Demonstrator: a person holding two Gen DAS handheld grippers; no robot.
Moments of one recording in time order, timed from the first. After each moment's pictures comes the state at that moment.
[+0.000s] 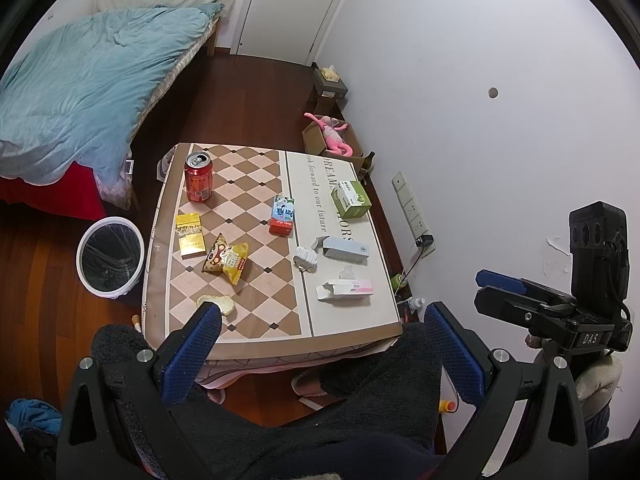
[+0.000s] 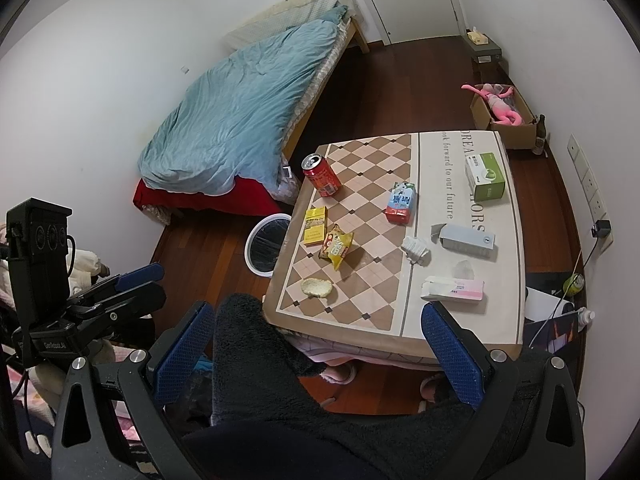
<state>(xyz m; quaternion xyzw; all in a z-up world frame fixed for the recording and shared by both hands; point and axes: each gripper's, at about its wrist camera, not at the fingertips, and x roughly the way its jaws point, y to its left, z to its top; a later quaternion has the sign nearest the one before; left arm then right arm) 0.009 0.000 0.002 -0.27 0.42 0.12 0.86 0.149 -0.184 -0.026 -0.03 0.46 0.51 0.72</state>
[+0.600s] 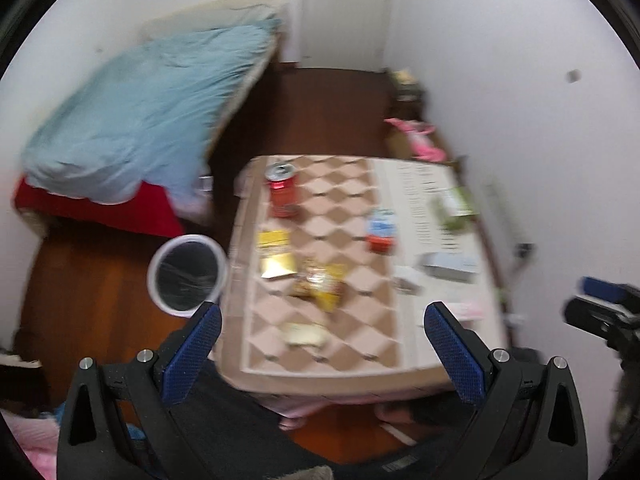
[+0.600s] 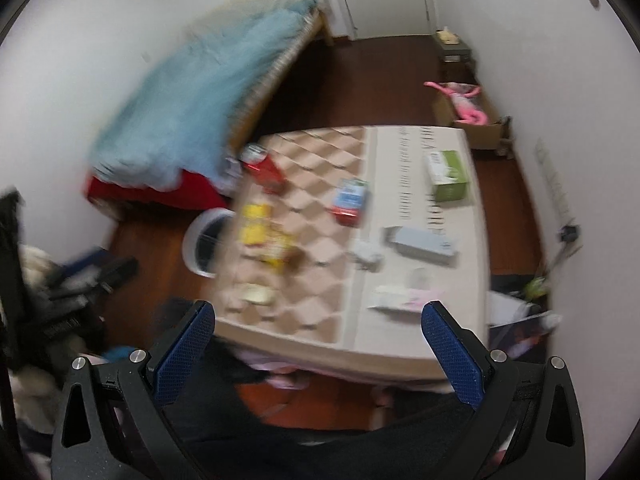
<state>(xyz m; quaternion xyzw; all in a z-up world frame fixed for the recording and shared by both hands) 0.048 0.033 -0.070 -0.17 0.45 0.29 0.83 0.182 -0.131 -0.074 -0.12 0.46 0.43 0.77</state>
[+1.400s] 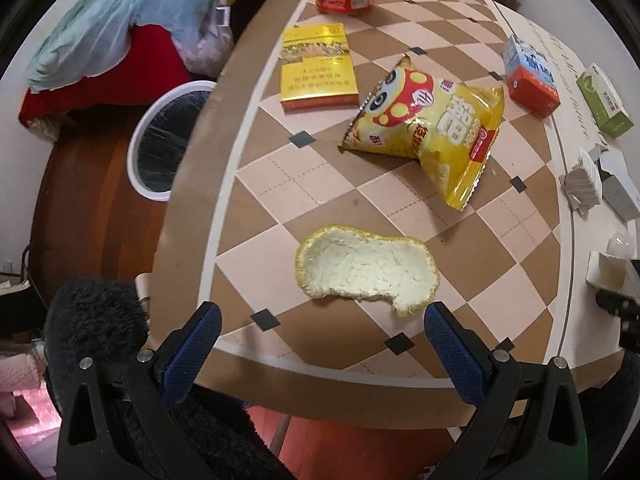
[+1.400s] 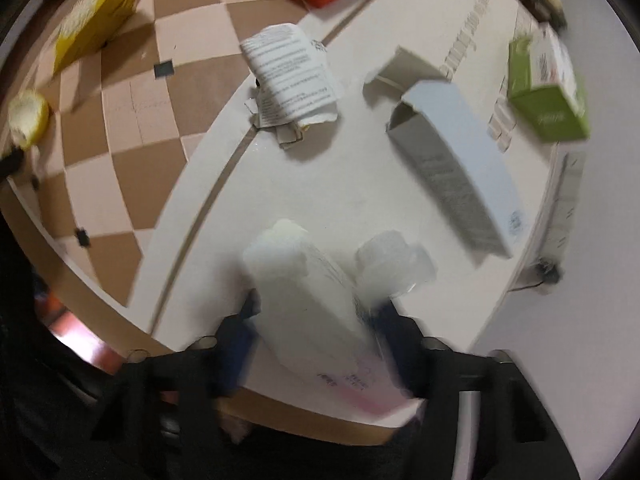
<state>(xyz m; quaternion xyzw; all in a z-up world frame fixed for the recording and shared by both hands) 0.079 0.074 -0.321 -0.24 0.61 0.33 0.68 0.275 -0.012 -0.354 -0.45 0.56 0.34 0.60</state>
